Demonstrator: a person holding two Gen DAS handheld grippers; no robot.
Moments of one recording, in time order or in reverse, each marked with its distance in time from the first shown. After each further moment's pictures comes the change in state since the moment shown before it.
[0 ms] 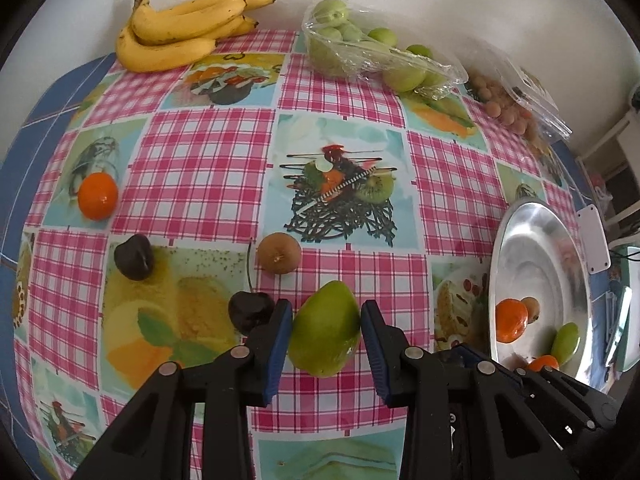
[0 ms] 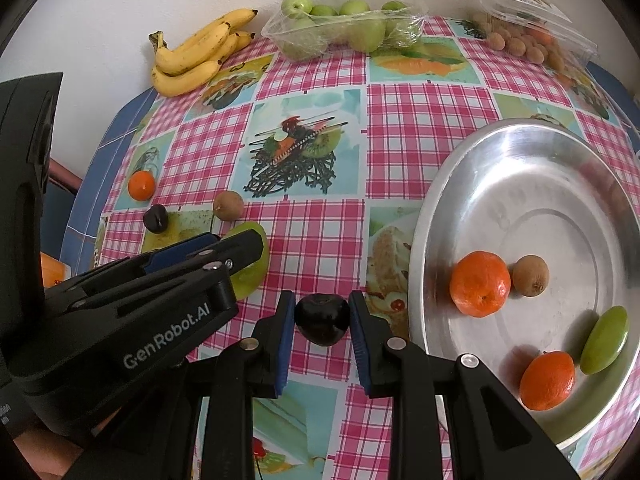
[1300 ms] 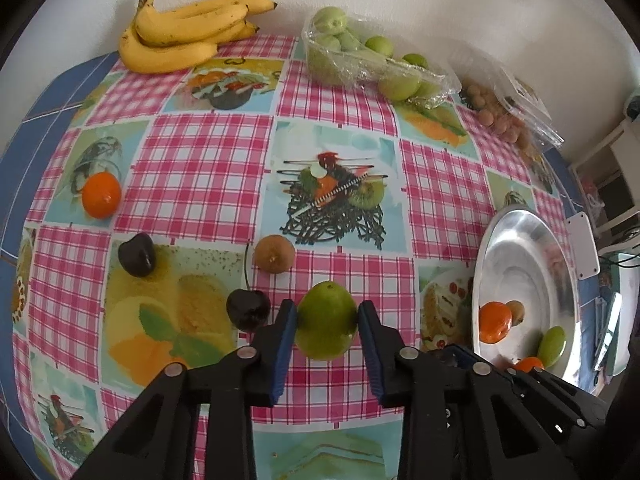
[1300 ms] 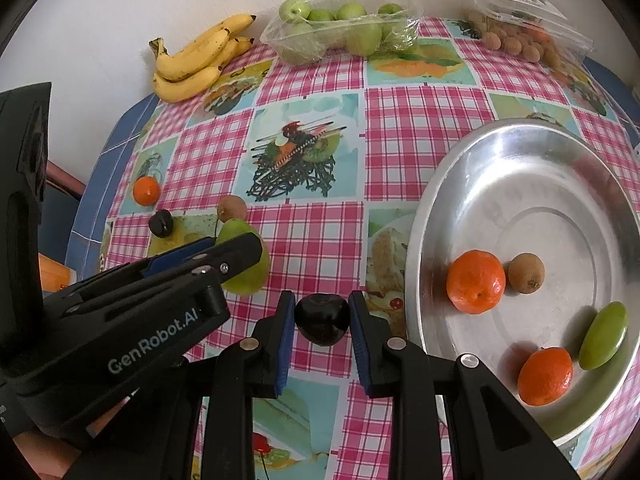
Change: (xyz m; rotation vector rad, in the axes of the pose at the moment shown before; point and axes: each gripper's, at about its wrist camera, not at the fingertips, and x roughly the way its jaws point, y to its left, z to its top) left arm -0.013 0.001 0.003 -0.018 -0.008 -0.027; right arm -0.009 -0.002 0.001 0.019 -0.010 0.020
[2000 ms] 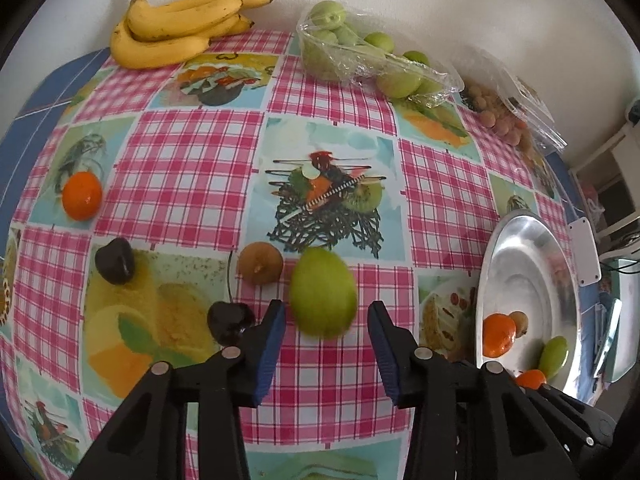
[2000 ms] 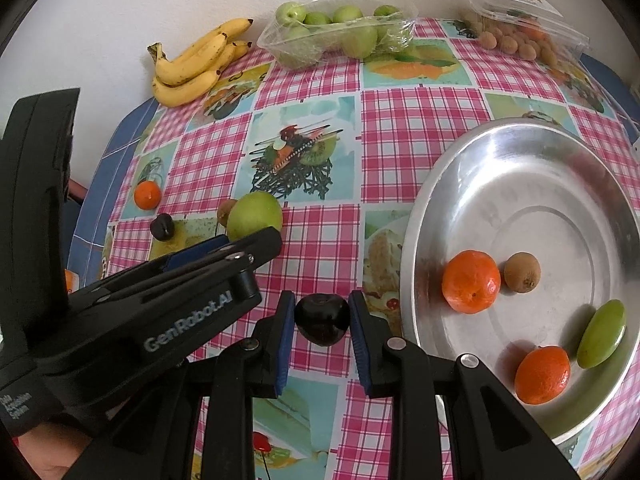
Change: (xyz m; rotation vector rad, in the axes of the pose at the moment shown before) left arm 0.019 -0.005 0.003 -0.013 -0.005 -0.017; right arm -0.001 -0.003 0.000 0.011 0.000 0.006
